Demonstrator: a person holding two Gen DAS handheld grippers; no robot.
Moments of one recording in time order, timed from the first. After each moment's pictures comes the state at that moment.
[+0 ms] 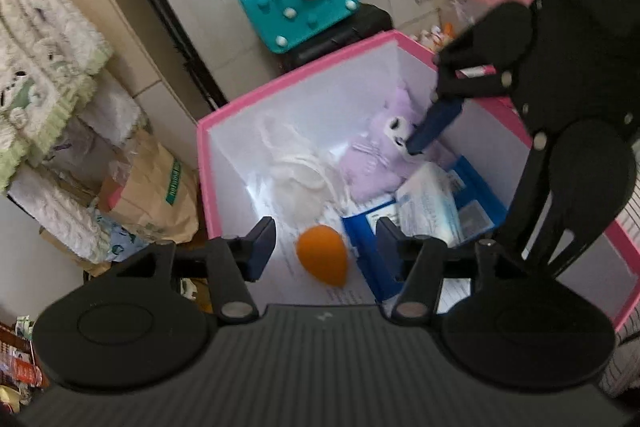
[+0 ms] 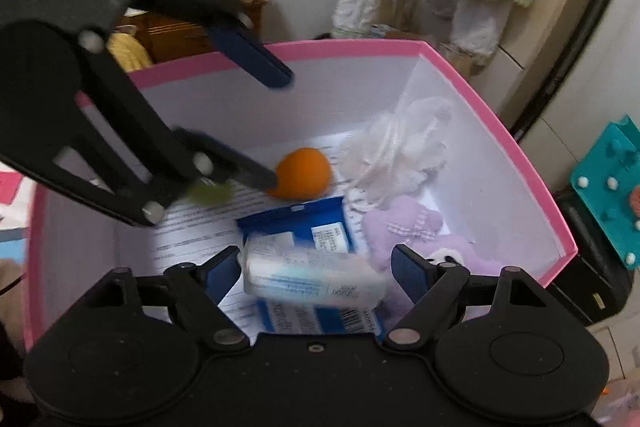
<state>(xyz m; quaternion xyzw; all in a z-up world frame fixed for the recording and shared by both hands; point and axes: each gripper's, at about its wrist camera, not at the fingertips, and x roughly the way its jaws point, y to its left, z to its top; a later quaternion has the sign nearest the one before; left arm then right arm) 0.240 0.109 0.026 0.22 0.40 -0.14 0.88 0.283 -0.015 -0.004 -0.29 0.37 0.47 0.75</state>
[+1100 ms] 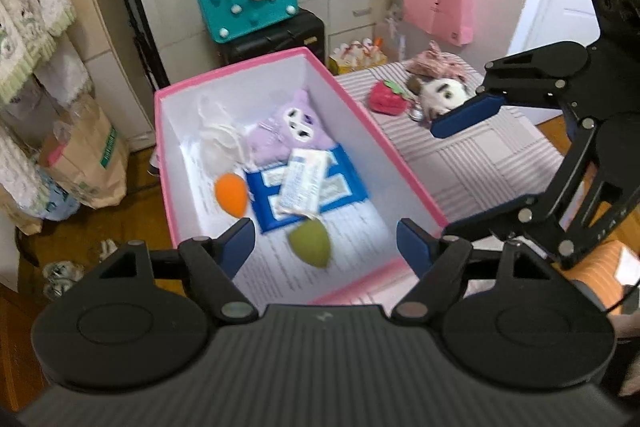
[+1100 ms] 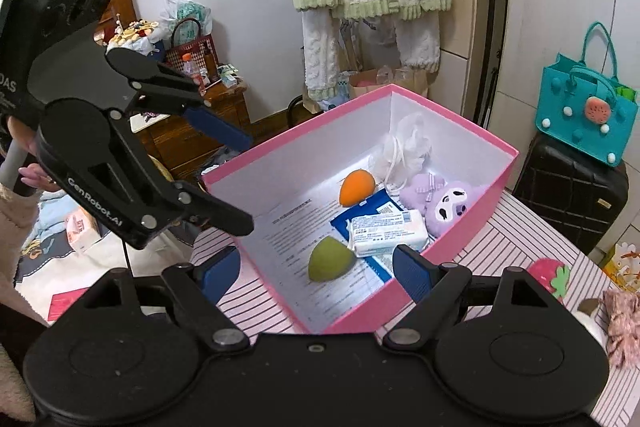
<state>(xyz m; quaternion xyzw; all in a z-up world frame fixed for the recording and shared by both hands) 0.160 0.119 0.090 0.11 0.42 -0.21 0.88 0.168 -0.096 0.075 -0.10 0.37 0.43 0.82</state>
